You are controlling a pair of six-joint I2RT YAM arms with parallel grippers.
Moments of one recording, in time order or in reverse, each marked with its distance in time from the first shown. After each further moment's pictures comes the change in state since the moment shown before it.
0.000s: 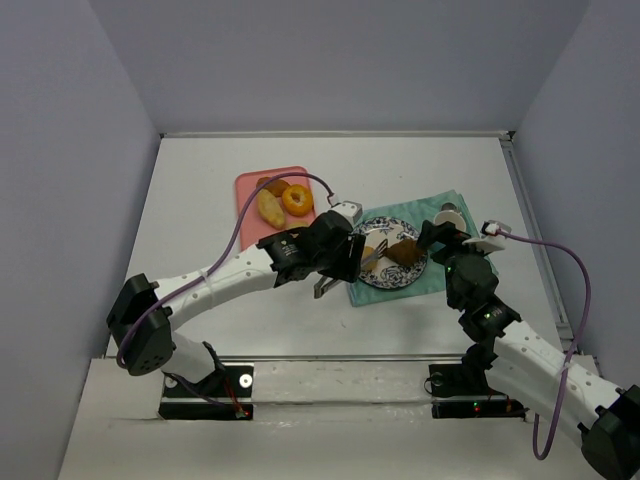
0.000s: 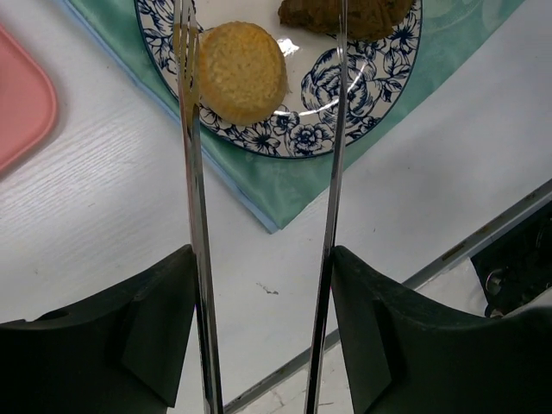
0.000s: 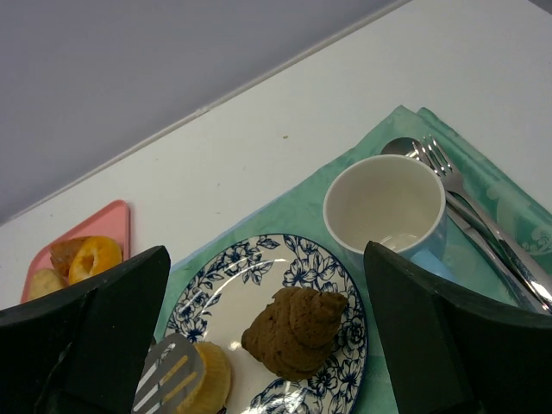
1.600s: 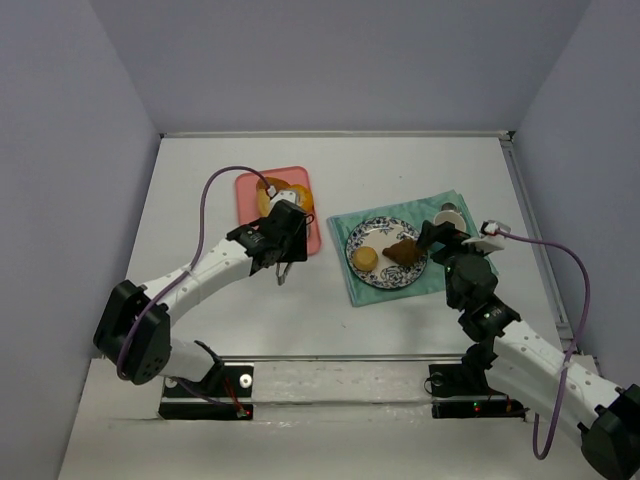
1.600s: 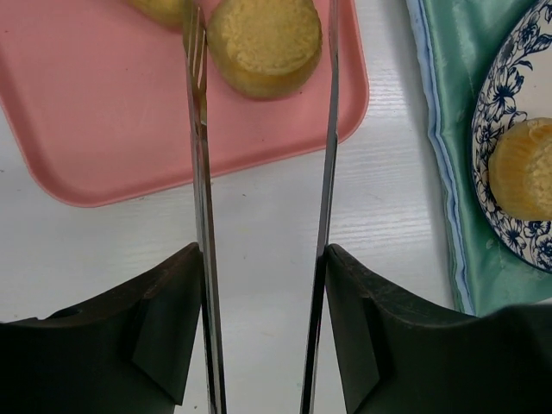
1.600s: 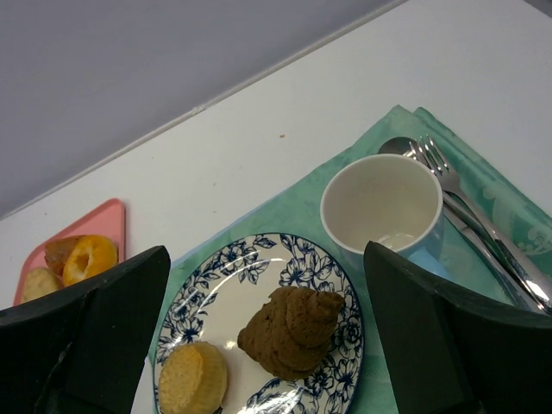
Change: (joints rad) left arm 0.304 -0.067 -0.168 -0.019 -0.200 -0.018; right arm 0.000 0.008 0.000 0.000 0.003 -0.007
